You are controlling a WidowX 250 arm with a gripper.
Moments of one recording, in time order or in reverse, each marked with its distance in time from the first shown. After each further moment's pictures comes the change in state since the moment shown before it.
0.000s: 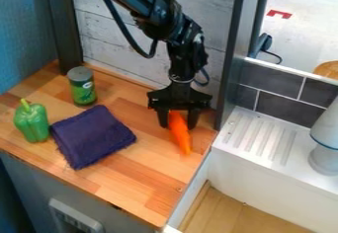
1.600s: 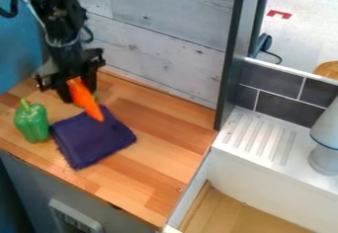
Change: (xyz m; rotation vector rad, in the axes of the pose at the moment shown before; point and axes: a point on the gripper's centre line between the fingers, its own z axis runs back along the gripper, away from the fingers) arm -0.004 0.160 0.062 0.000 -0.096 0.688
